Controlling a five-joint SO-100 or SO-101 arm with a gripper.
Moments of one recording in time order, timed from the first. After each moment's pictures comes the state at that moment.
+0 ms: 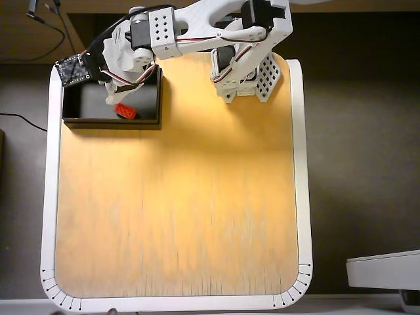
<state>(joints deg) 84.2 112.0 118.6 52.3 195.4</state>
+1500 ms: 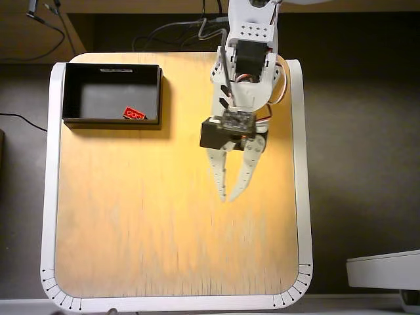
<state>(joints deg) 6.5 150.8 123.3 52.9 174.0</state>
